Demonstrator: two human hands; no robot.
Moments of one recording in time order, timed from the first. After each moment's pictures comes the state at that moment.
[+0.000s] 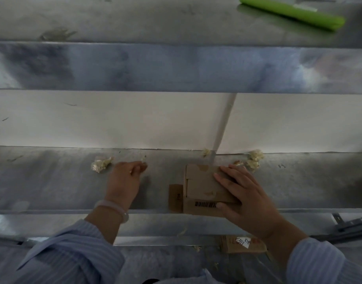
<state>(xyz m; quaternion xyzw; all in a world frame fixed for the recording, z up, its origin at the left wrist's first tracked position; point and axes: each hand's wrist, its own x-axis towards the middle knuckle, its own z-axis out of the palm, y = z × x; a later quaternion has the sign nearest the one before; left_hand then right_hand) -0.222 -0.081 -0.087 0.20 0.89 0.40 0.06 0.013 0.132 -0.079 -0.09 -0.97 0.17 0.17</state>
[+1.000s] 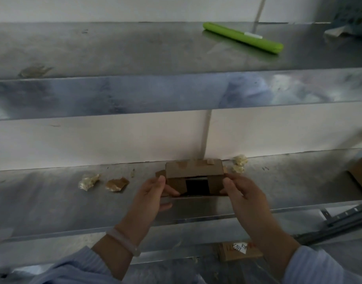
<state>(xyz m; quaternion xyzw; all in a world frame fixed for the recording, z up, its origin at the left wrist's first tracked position) -0.143 -0.036 -0.051 0.14 0.69 0.63 0.32 0.016 0.114 -0.038 -0.40 -0.78 0.42 0.24</state>
